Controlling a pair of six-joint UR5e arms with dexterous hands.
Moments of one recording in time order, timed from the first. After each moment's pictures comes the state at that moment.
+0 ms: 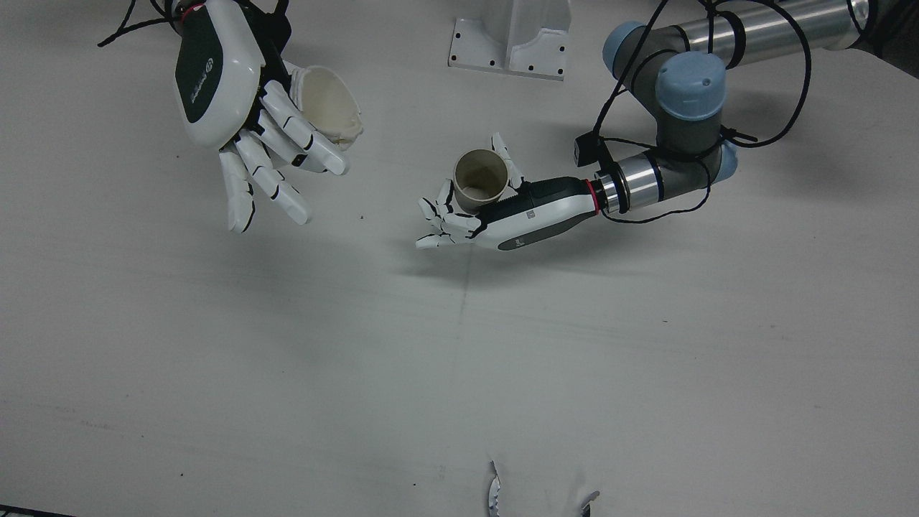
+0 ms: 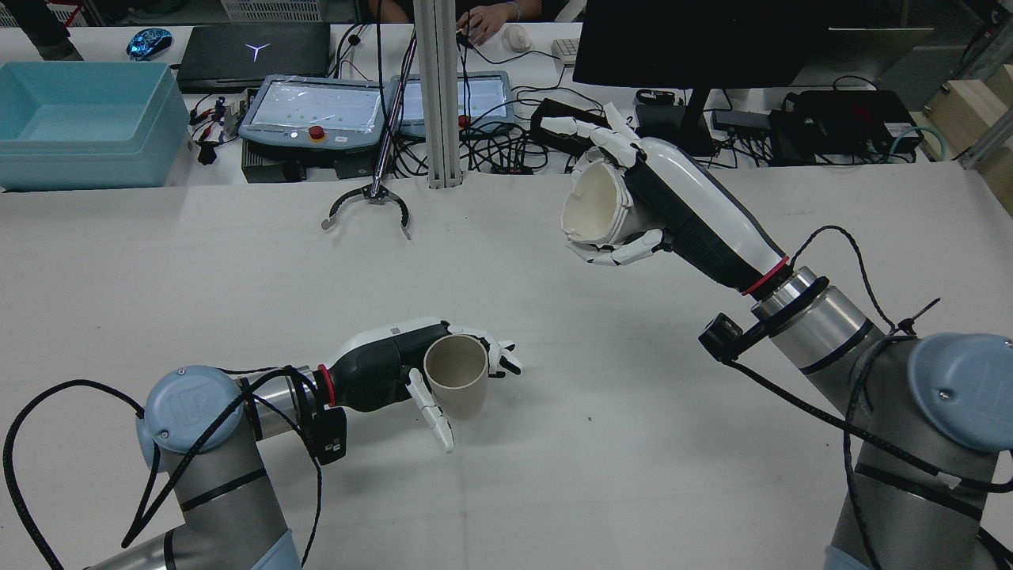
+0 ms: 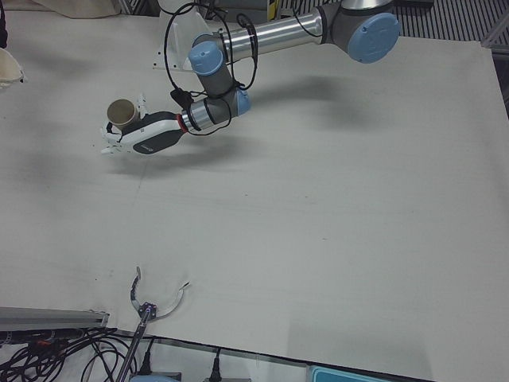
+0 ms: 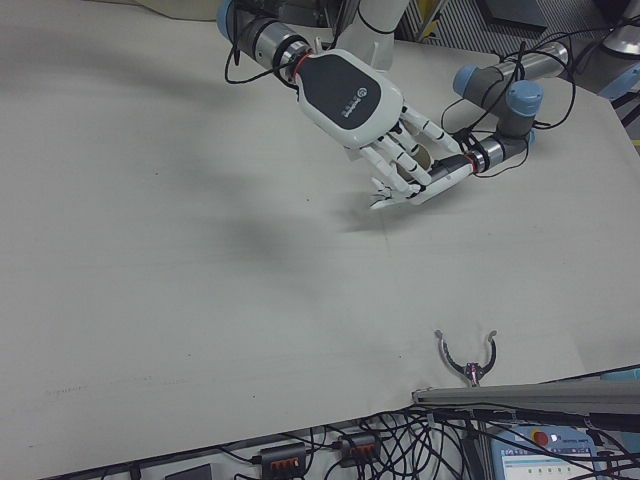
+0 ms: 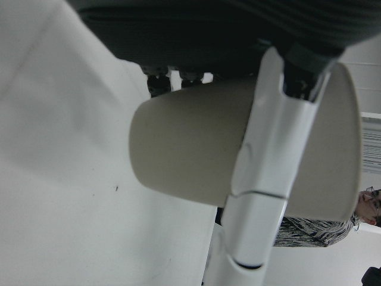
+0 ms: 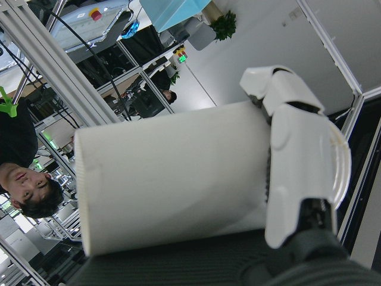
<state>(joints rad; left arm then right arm) -0.55 -2.20 -1.62 0.20 1.66 0.27 0.68 -1.28 2.23 -3.42 -1.09 -1.25</state>
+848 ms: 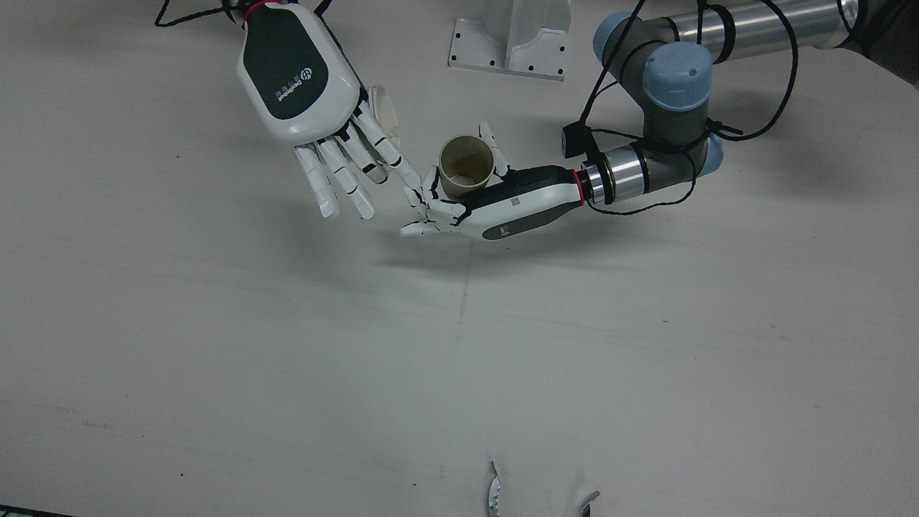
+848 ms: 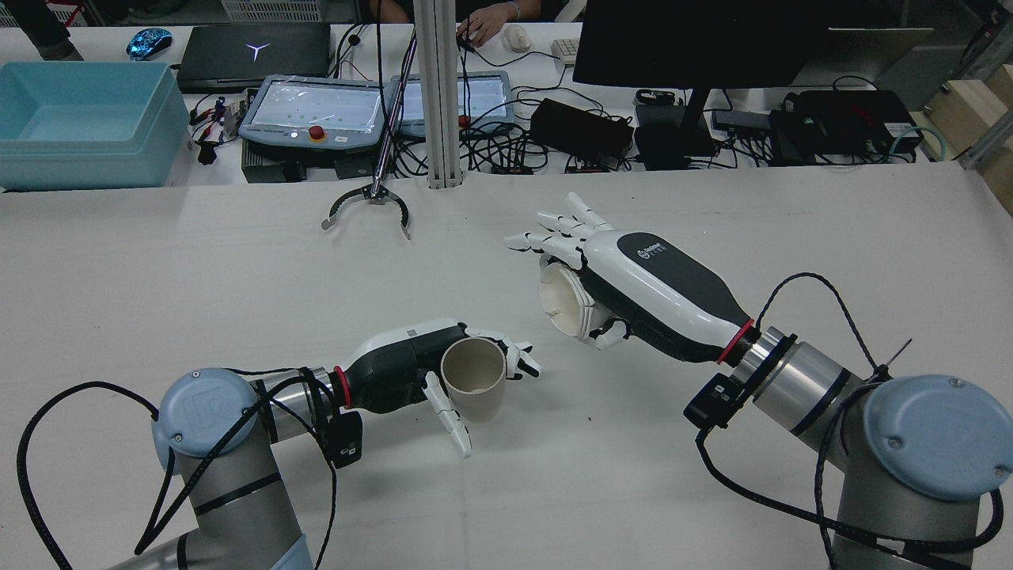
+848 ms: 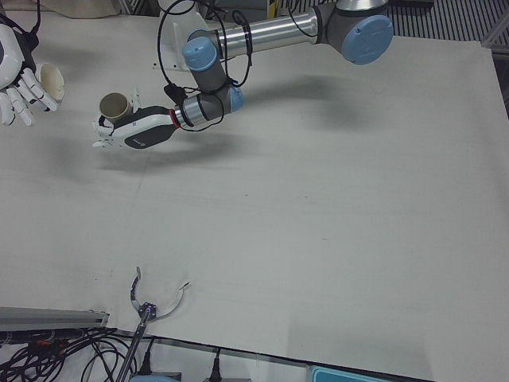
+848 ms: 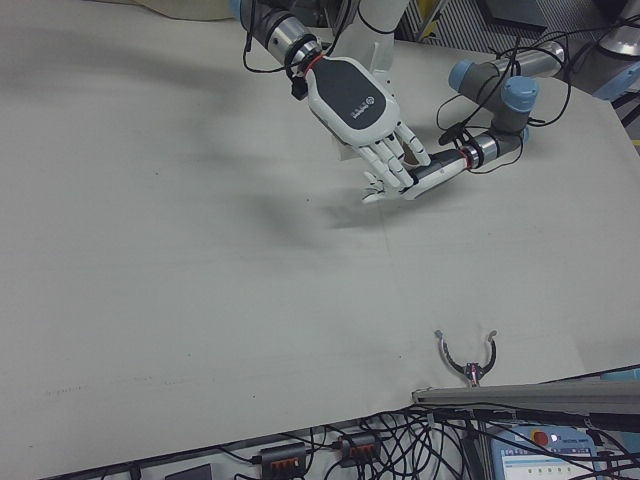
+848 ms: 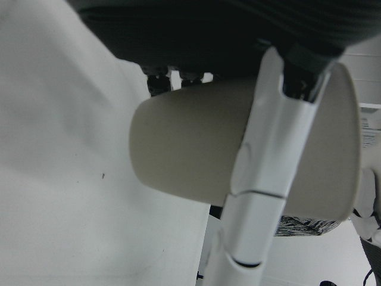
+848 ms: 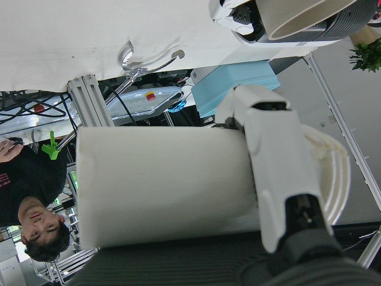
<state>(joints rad) -0.53 -2.22 -1.62 0.20 1.65 0.30 0.56 -1.24 2.26 -3.69 -1.15 -1.49</state>
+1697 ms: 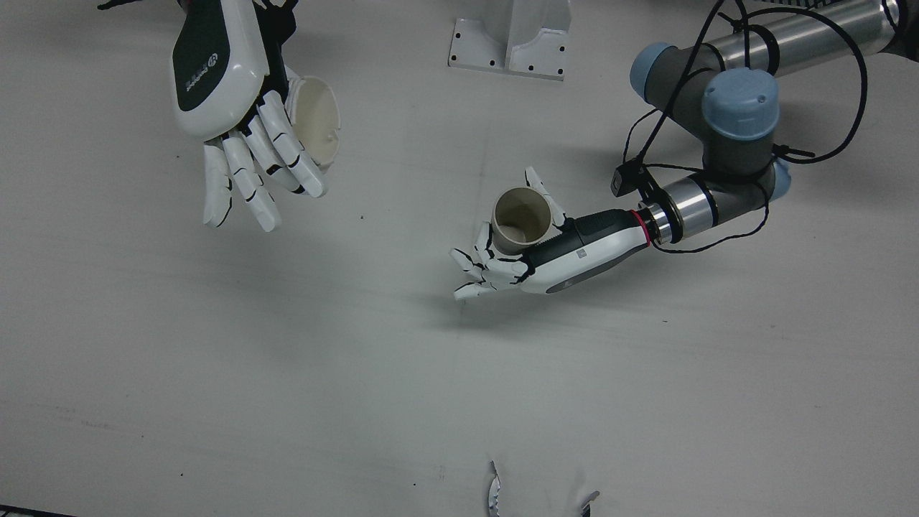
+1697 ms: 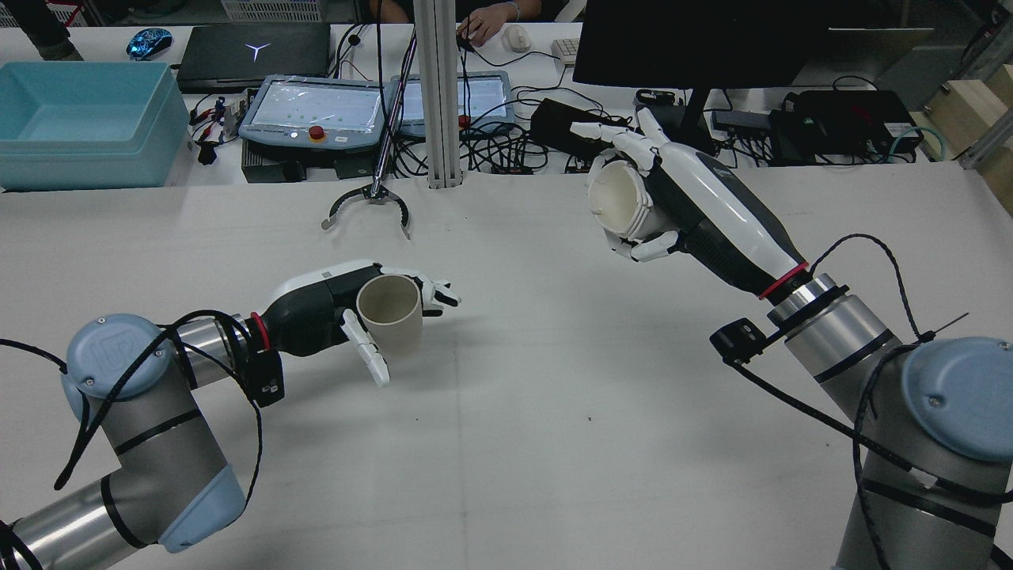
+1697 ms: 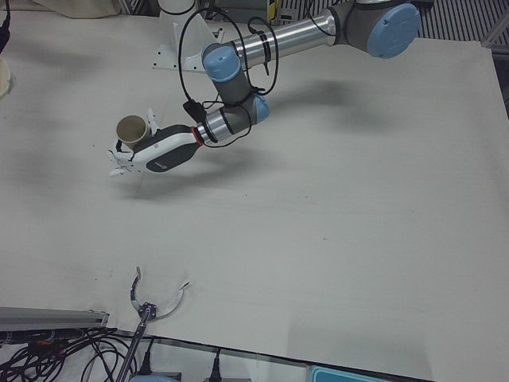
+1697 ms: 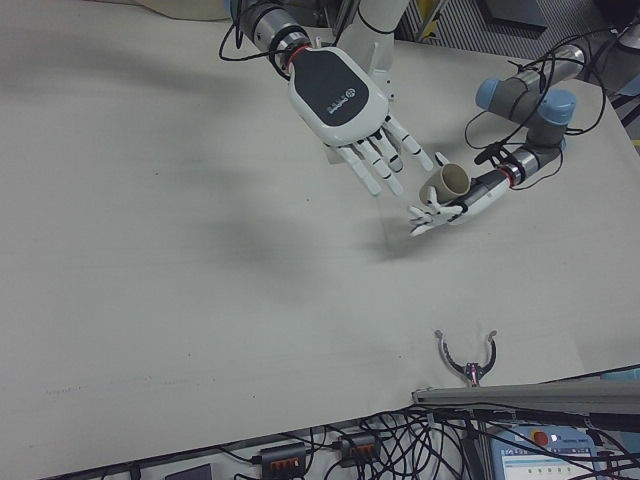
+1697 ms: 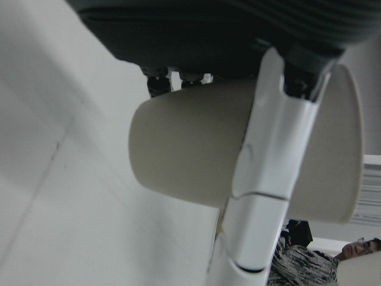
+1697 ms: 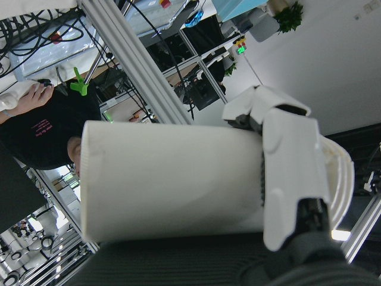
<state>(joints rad) -0.69 -2.13 -1.63 0.19 1.66 0.26 0.65 -1.25 2.27 -3.64 -0.97 -1.30</state>
